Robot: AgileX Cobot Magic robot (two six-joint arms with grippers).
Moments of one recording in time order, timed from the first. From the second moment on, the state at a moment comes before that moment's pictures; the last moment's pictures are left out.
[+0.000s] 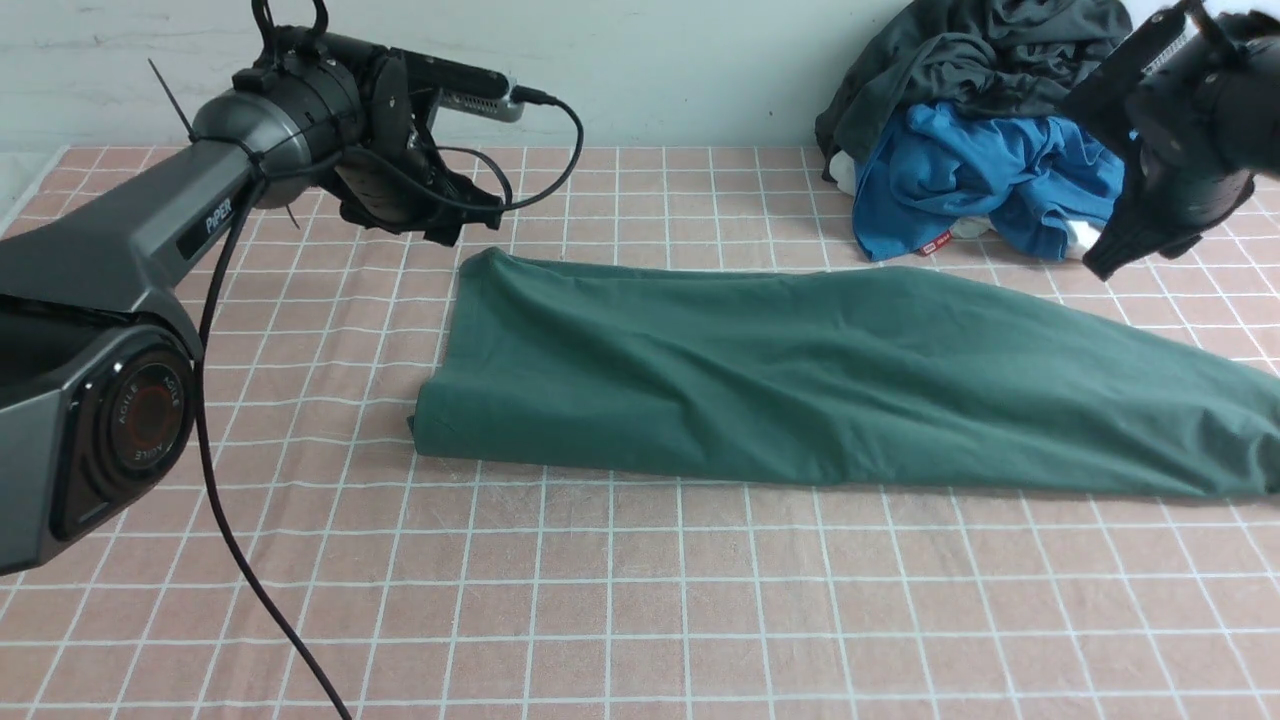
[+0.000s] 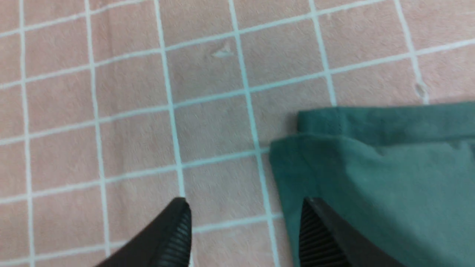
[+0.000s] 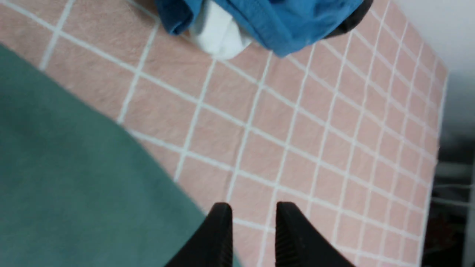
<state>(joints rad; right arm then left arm) 0.11 2.06 -1.73 -0.57 1.00 -0.01 -0.18 2.37 -2.20 0.10 0.87 -0.03</state>
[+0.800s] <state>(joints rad) -0.11 1.98 -1.73 -0.26 1.12 0.03 -0.20 2.44 -2.20 -0.31 1.08 0.22</state>
